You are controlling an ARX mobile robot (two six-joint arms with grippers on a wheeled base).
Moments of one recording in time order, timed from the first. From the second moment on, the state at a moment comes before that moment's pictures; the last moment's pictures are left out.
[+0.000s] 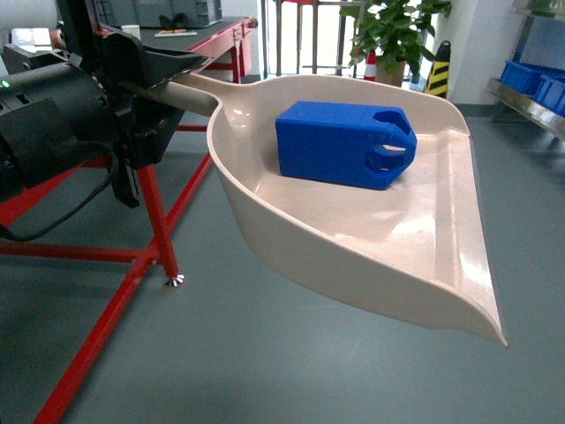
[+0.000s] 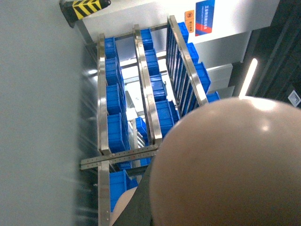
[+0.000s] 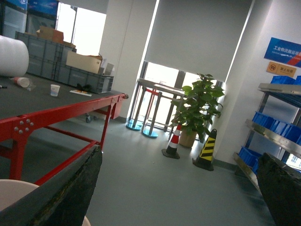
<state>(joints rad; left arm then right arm) -0.21 1.86 0.72 1.28 0.34 -1.41 0.22 1.00 0.44 0.93 0.11 -0.29</state>
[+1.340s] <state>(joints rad) -0.21 1.86 0.72 1.28 0.34 -1.41 0.22 1.00 0.44 0.93 0.11 -0.29</state>
